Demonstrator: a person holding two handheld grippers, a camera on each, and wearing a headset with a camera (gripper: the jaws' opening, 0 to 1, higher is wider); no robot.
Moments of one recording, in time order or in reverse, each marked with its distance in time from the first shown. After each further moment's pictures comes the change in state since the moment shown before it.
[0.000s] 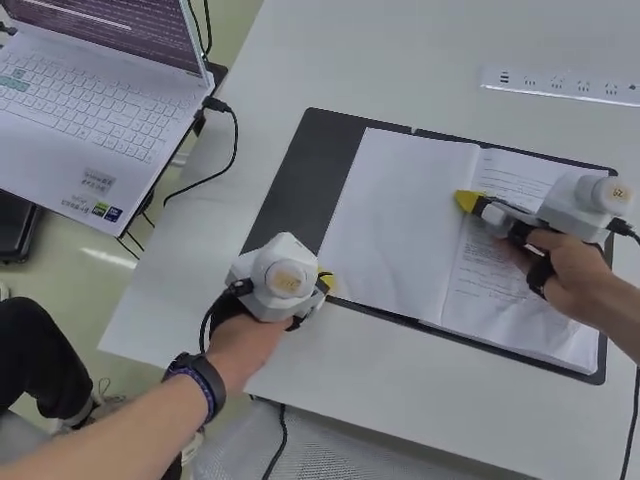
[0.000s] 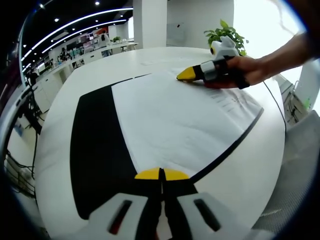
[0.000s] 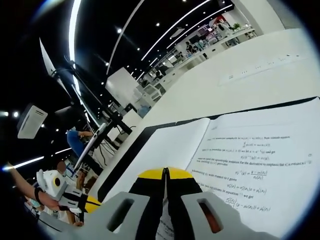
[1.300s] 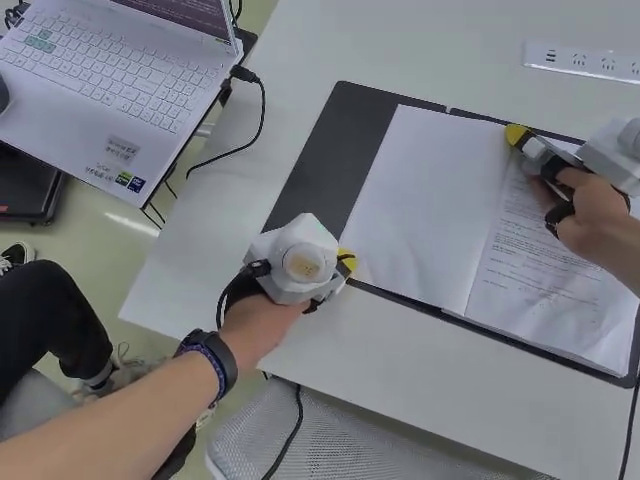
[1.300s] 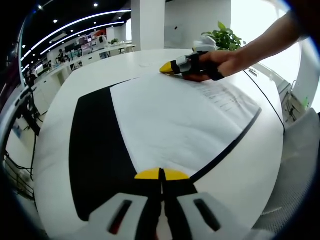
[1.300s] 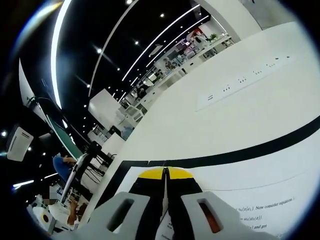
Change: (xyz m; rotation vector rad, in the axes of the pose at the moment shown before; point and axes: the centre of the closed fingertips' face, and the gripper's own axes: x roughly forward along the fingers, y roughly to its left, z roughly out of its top) left arm 0.001 0.004 -0.002 0.008 -0.021 -0.019; right arm 0.036 -0.046 0.055 0.095 -0.164 -0.138
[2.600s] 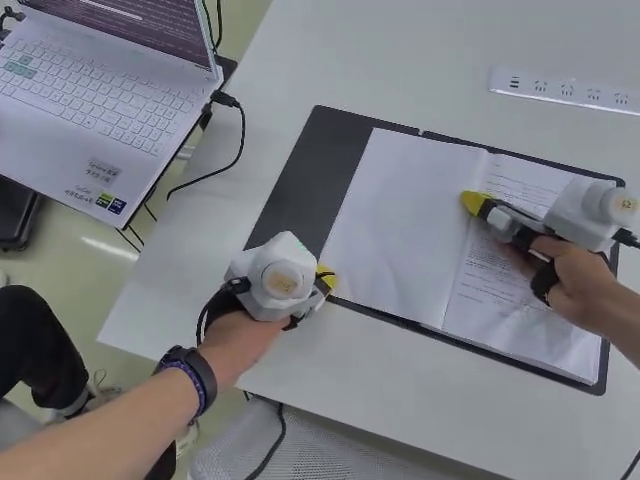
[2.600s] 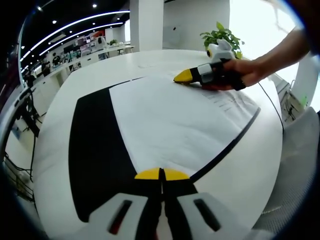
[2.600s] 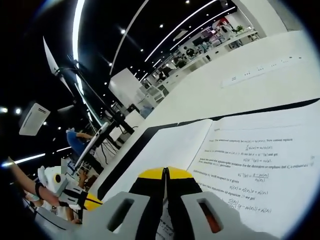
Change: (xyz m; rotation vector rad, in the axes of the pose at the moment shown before) left arm -0.001 -0.003 0.001 0.008 -0.006 -0.010; right arm -0.052 0.039 -0.059 -0.128 0.162 0.175
